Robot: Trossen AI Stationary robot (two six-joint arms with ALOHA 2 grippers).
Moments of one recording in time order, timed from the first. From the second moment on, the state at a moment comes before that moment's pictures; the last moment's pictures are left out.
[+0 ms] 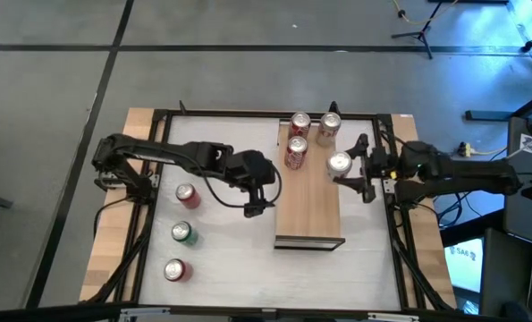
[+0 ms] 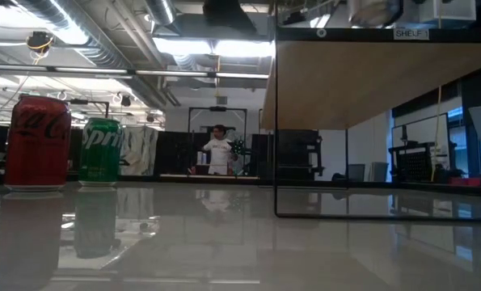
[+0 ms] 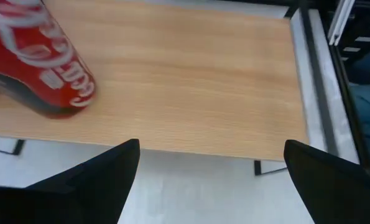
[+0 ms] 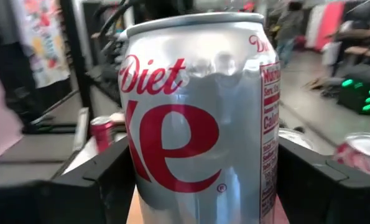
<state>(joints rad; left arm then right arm) -0.07 1.65 1.58 -0.71 -0.03 -0.16 0.01 0.61 0.63 -0.01 -0.02 0.01</state>
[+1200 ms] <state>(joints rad) -0.02 1.65 1.38 -0.50 0.02 -0.20 -0.32 0.66 0.28 0.43 -0.09 0.03</state>
